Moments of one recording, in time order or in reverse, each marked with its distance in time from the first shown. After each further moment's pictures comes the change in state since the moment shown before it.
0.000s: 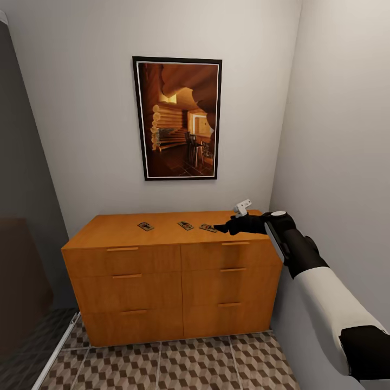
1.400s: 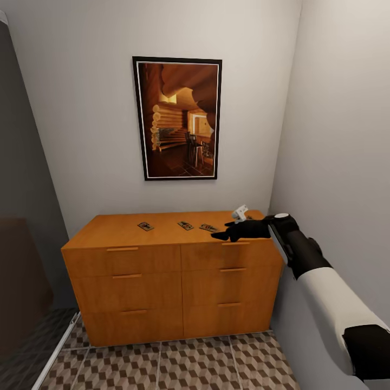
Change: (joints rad) left arm 0.000 -0.008 0.000 0.000 0.000 0.001 0.001; right arm 0.000 -0.024 -0.002 0.037 0.002 -0.008 0.235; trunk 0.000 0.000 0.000
